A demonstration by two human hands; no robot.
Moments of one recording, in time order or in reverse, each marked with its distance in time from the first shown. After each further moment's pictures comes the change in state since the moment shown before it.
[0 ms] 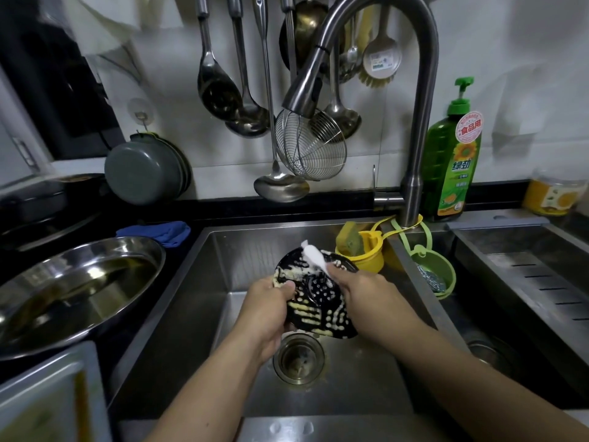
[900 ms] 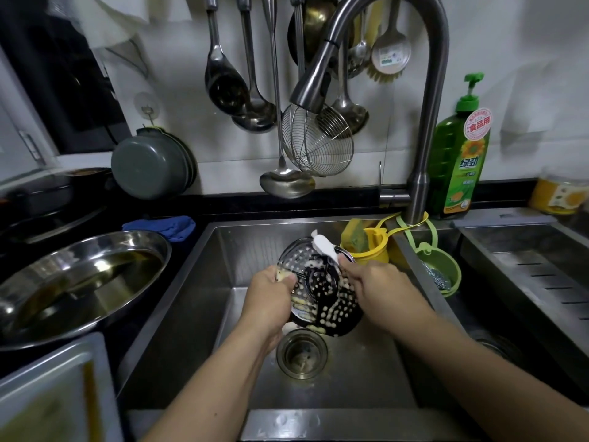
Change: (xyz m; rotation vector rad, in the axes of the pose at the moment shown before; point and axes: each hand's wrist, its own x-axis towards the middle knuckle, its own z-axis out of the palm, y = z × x) left_hand 0.007 -0.002 -0.003 0.034 0.067 0.090; right_hand 0.013 0.016 0.002 -0.076 0.014 0.014
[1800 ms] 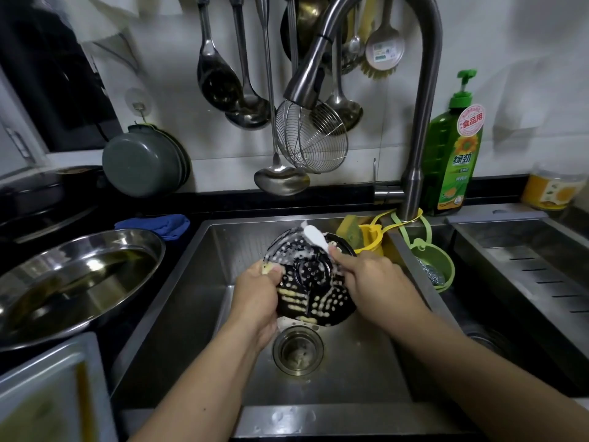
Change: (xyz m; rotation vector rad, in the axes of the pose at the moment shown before) left_hand -0.003 0.007 -0.003 -0.258 0.021 -0.032; right_hand -0.002 -0.004 -0.002 0.008 0.116 -0.029
